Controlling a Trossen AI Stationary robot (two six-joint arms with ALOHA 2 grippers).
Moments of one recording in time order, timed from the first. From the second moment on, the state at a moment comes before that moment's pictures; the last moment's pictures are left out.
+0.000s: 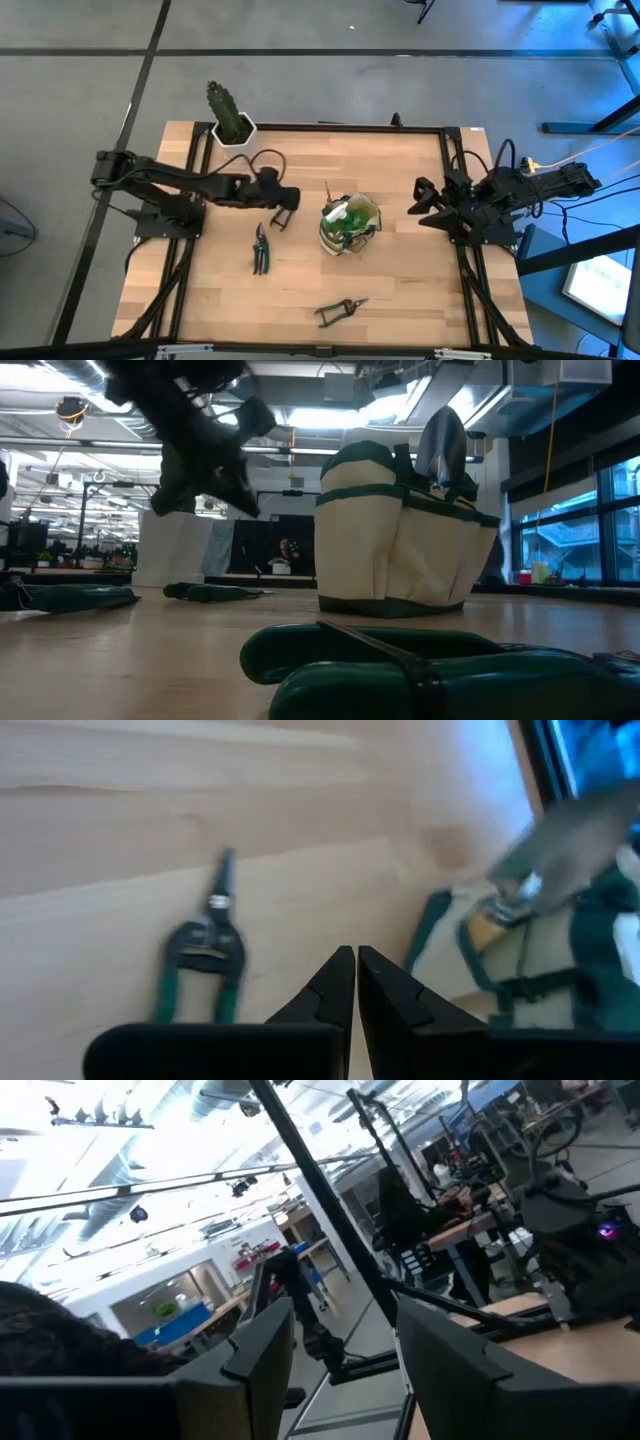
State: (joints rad) left arm 0.02 1.34 0.73 -0.19 -0.34 -1.28; right arm 0.28 0.58 0.53 0.30 -0.11 0.60
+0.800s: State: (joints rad) left arm 0.06 1.26 0.69 -0.19 0.04 -1.13; right arm 0.28 0.59 0.53 0.29 -0.16 0.60
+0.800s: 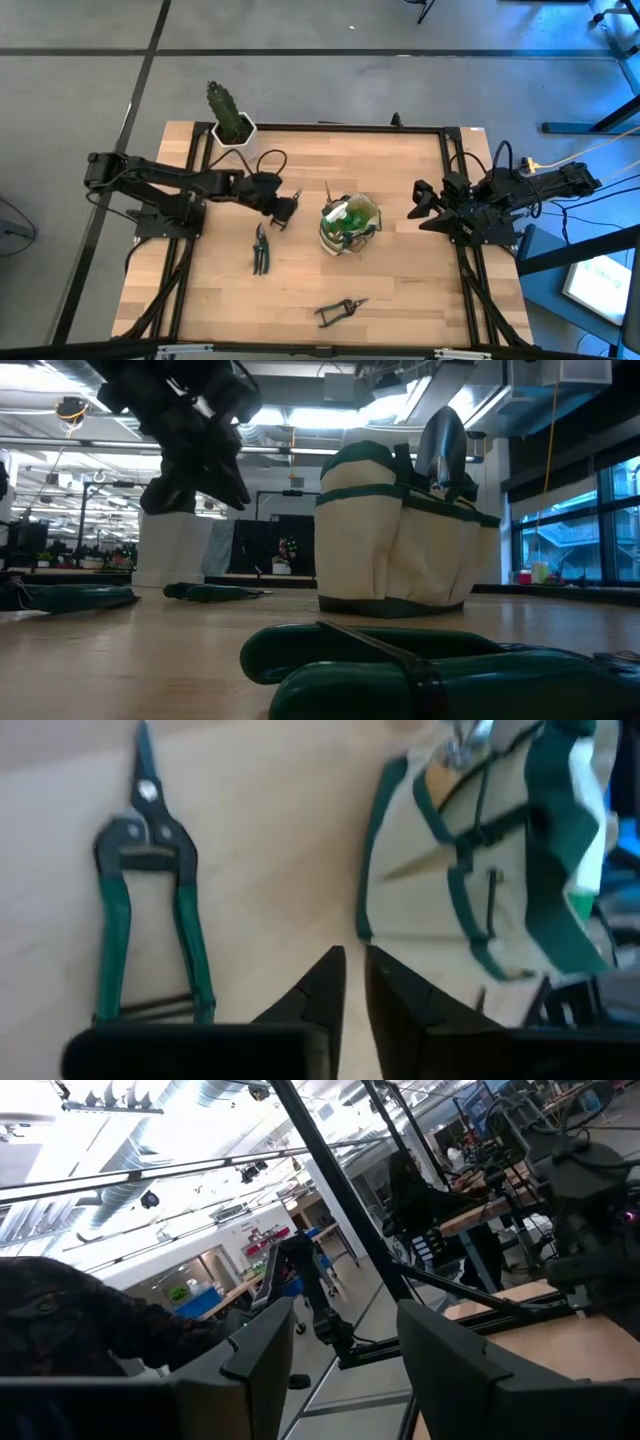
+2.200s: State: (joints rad) left arm 0.03 1.58 0.93 -0.58 -0.29 -0.79; right arm 0.28 0.59 0.53 0.27 -0.16 0.60
